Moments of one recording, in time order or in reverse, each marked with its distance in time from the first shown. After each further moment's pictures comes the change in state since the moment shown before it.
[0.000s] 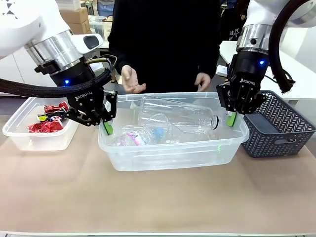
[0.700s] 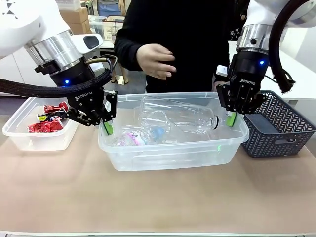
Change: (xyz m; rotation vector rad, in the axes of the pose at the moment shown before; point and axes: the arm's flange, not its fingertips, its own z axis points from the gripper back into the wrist) left arm 0.000 0.000 0.000 0.000 0.000 0.000; right arm 0.000 0.000 0.000 0.000 0.000 0.000
